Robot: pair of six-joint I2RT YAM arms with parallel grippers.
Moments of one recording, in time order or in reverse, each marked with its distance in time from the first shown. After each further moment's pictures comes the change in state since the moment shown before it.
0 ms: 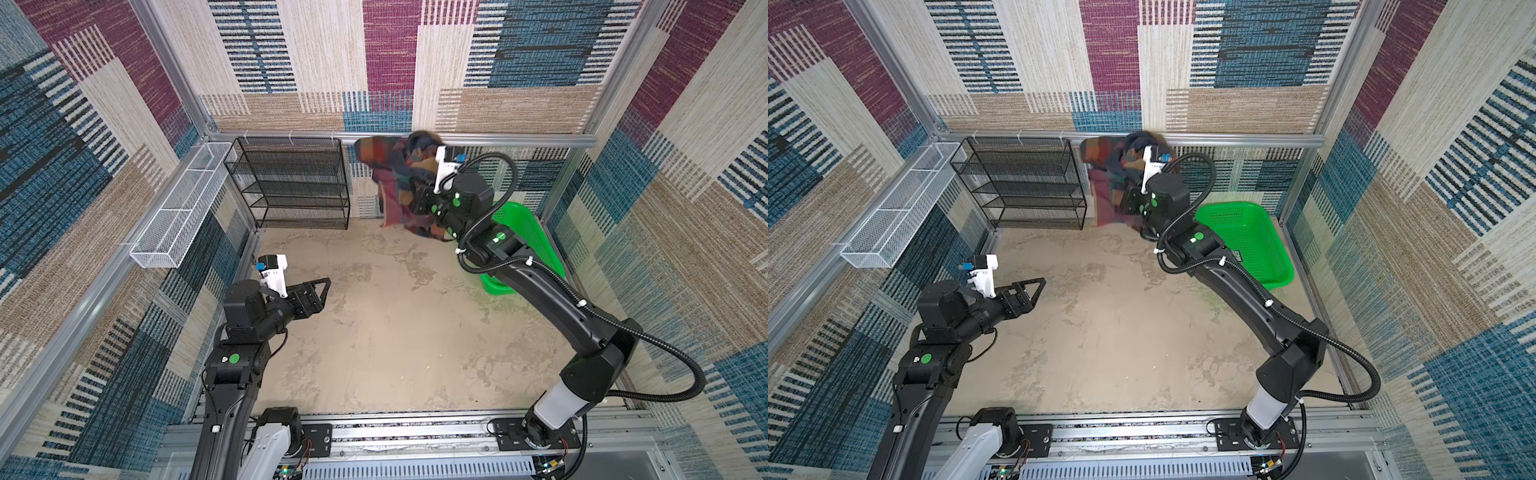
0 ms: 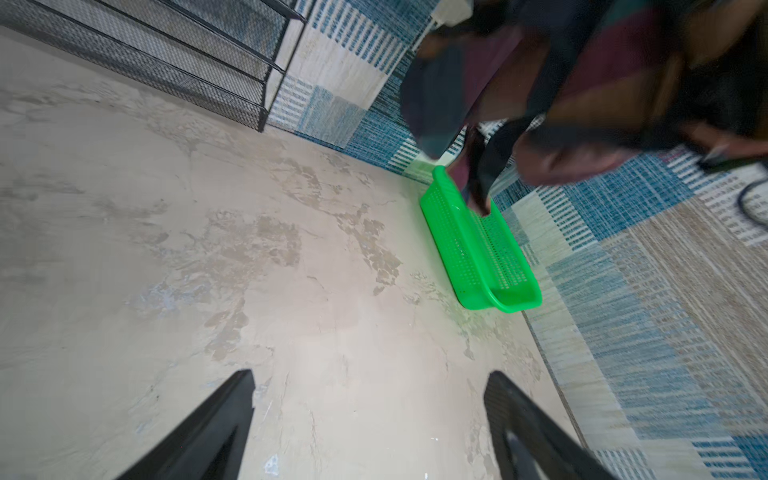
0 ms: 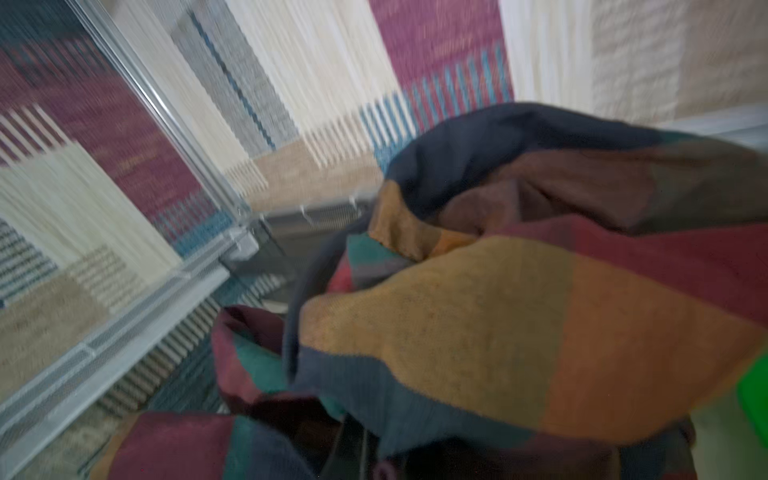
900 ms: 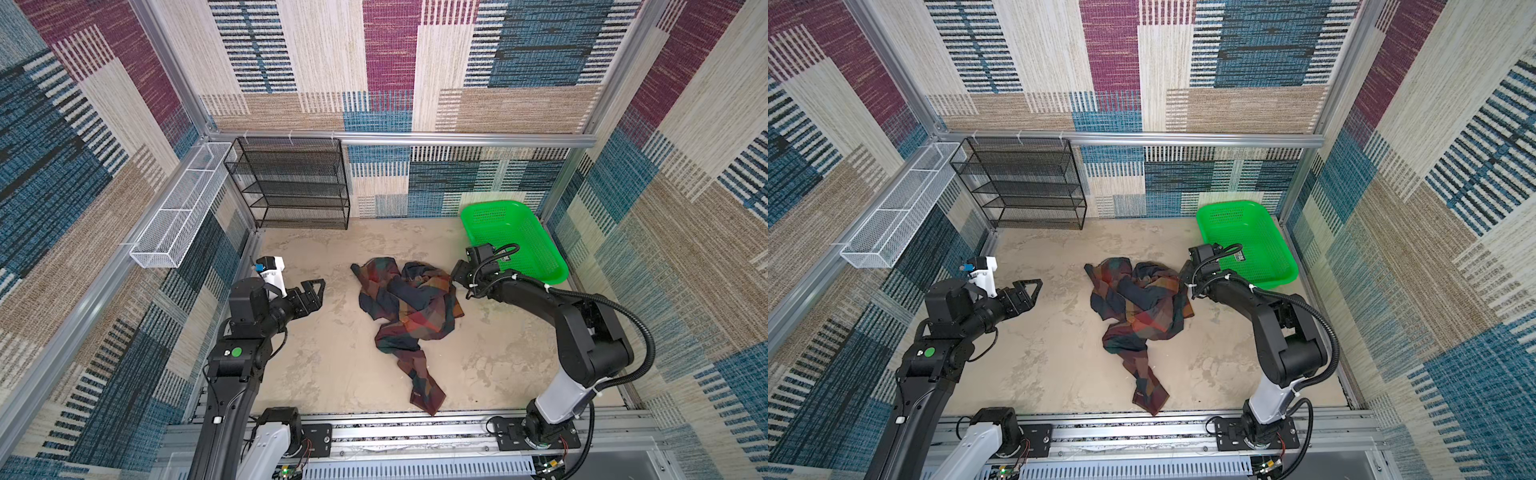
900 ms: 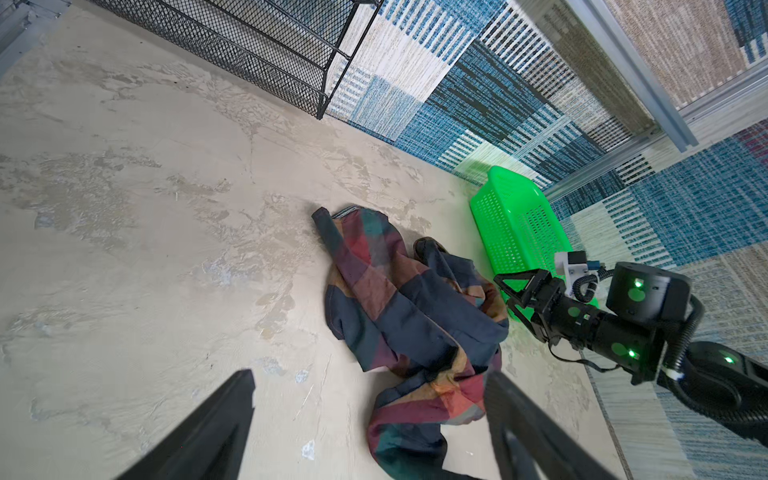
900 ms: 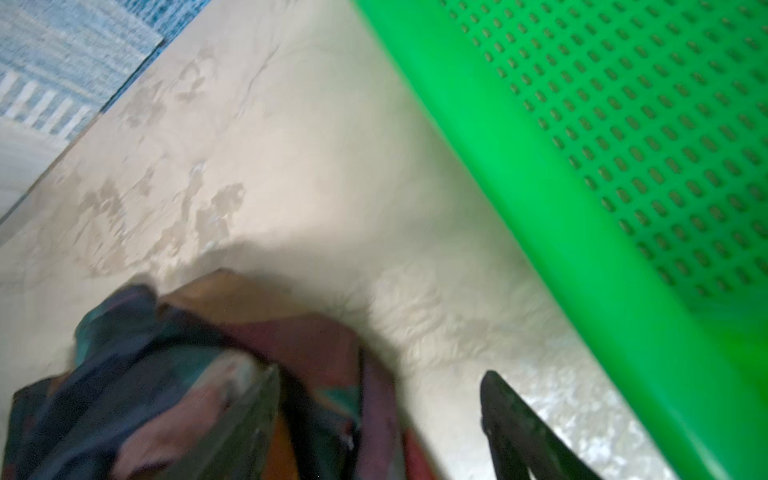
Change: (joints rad) left arm -0.005 0.049 0.005 -0.055 -0.099 0.003; right arm -0.378 0.081 -0.634 -0.018 -0.039 0.296
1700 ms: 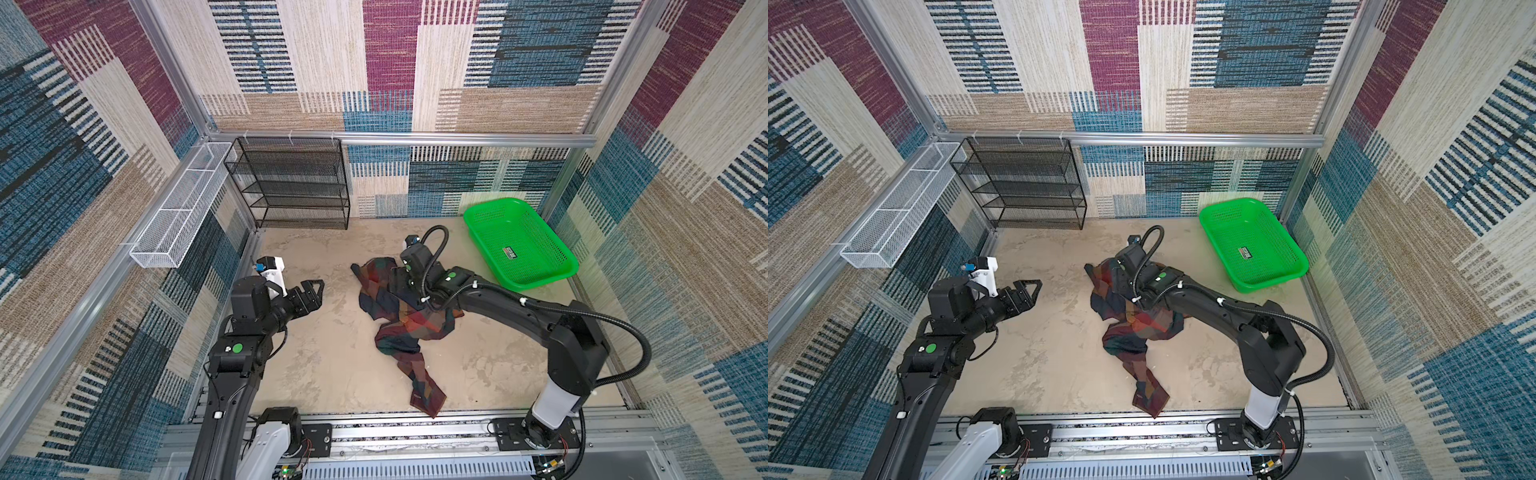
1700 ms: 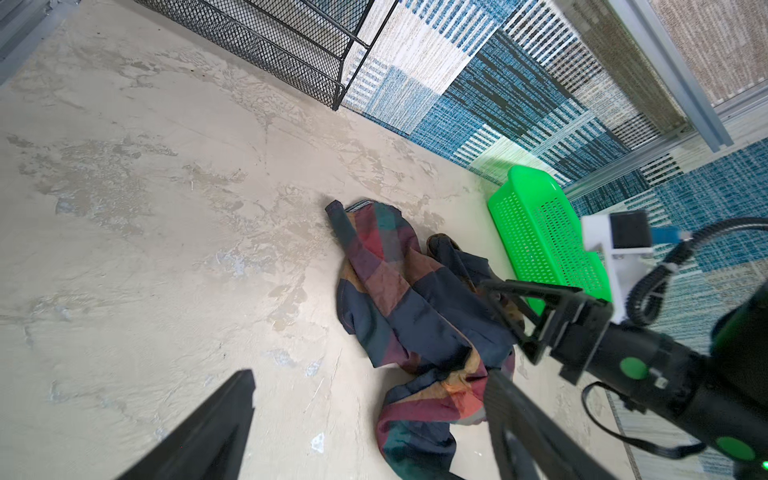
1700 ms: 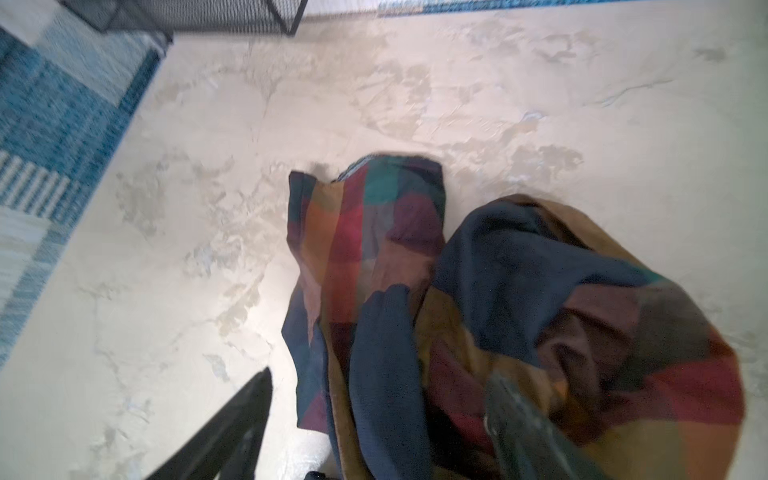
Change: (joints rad) left arm -0.001 0.019 0.012 -0.027 -0.035 0.001; right arm 0.505 0.043 0.327 -0.189 0.104 -0.251
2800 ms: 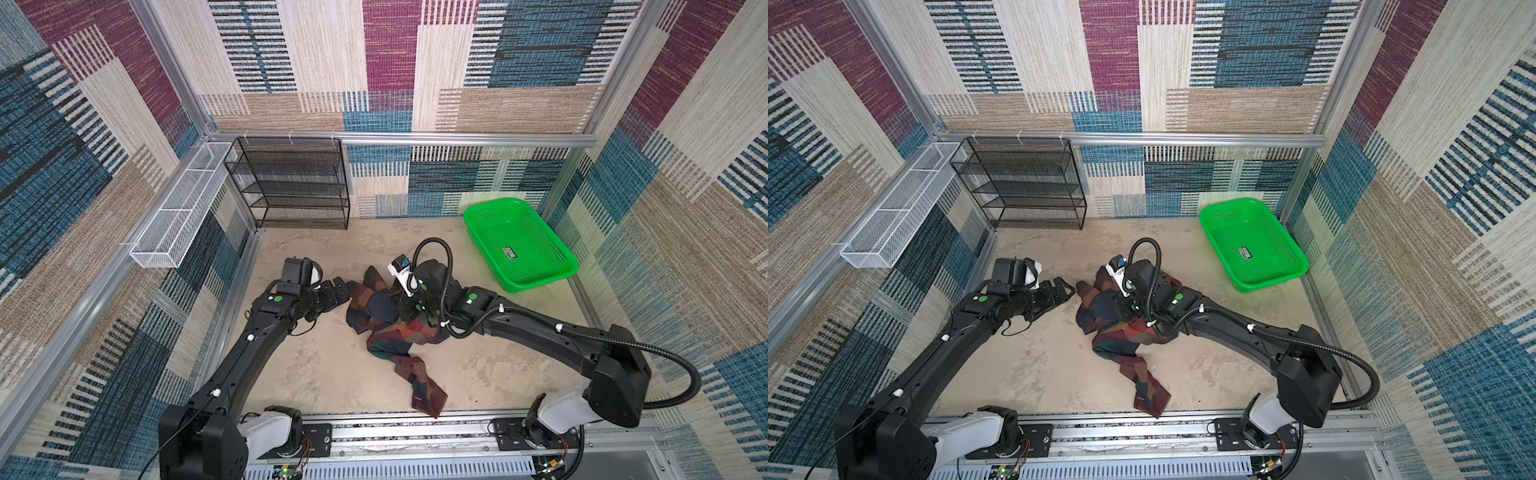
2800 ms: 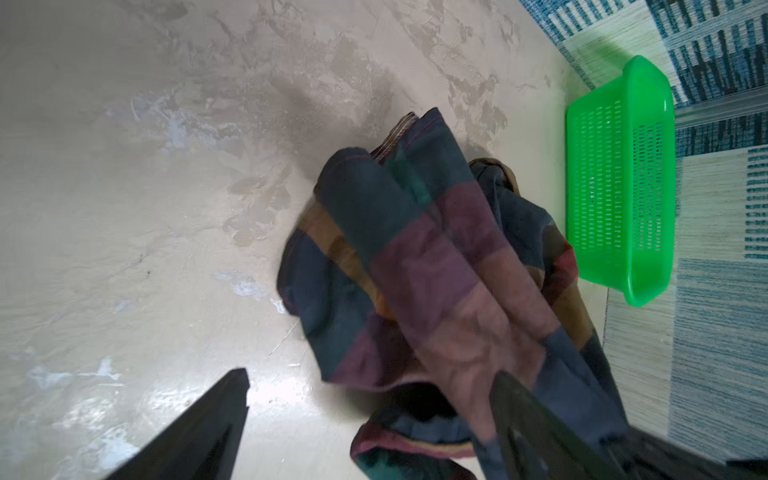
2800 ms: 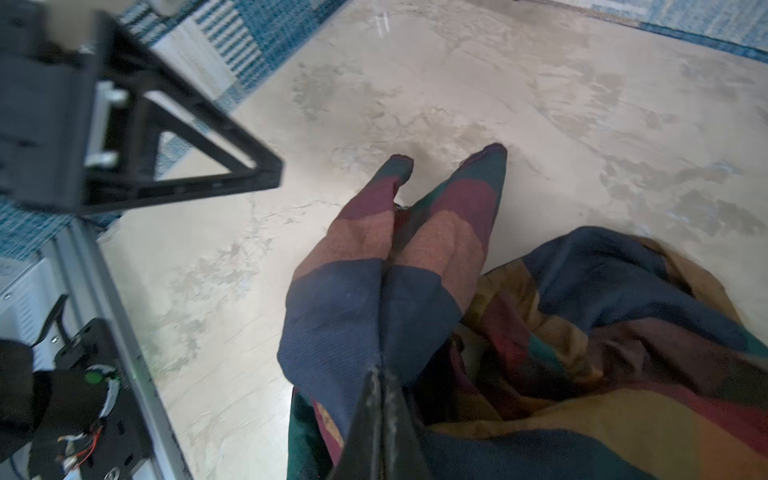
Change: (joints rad) left arm -0.198 0.422 0.075 -0.034 -0.042 -0.229; right arm 0.072 -0.295 -0.264 0.111 -0.338 -0.306
